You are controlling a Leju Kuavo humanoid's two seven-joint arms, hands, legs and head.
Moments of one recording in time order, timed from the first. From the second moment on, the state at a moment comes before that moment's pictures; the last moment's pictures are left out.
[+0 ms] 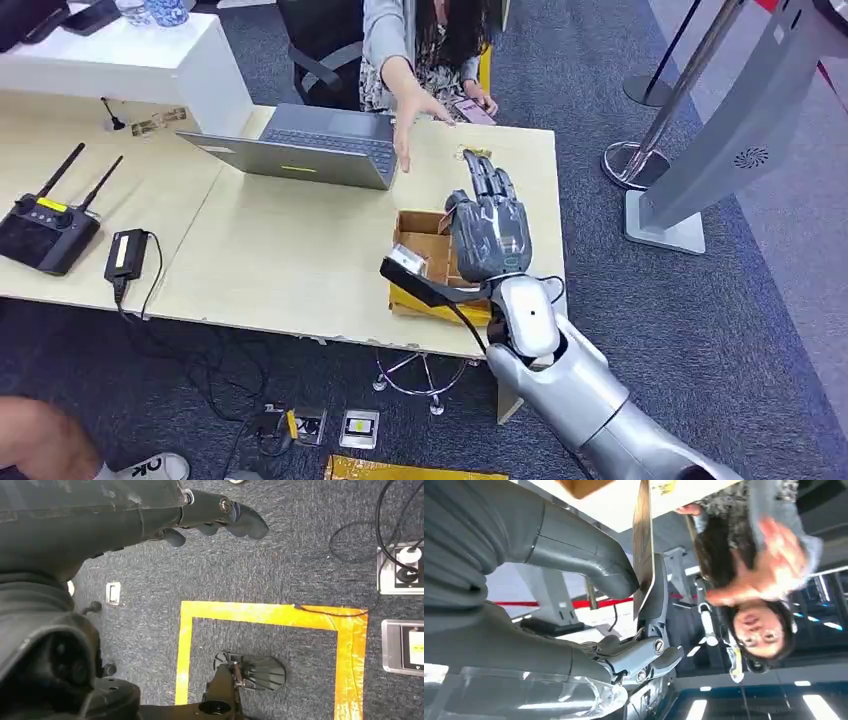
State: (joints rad) left arm -0.39 -0.01 -1.14 -0.23 0.83 0.49 0.19; right arm -0.68 -0.01 0.95 -1.20 1.07 -0.46 0.27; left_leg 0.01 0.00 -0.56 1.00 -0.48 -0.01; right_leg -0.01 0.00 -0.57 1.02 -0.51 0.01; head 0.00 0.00
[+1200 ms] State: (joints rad) left arm -0.39 -0.02 -1.14 -0.23 0.83 0.50 0.21; right arm -0.76 0.14 0.95 -0.97 1.08 -0.57 0.22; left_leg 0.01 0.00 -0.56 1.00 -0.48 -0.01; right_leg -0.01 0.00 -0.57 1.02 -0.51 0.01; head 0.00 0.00
